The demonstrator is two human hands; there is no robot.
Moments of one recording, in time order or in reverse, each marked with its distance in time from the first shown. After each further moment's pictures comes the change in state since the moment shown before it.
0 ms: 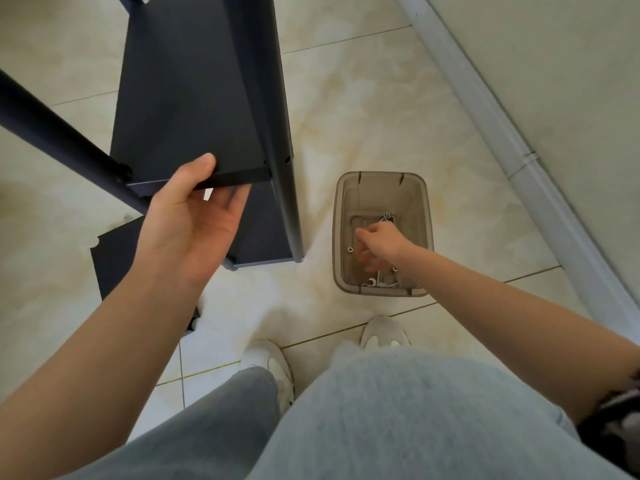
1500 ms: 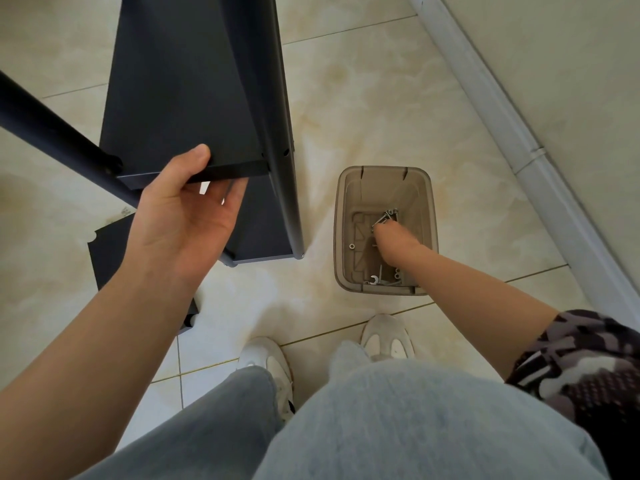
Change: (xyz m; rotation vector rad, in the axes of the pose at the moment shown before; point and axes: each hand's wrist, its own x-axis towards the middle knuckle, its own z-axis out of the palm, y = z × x) left_hand -0.004 0.000 0.004 0.023 0.028 -0.005; right_hand 0.053 0.032 -0.007 -1.105 0.143 -0.215
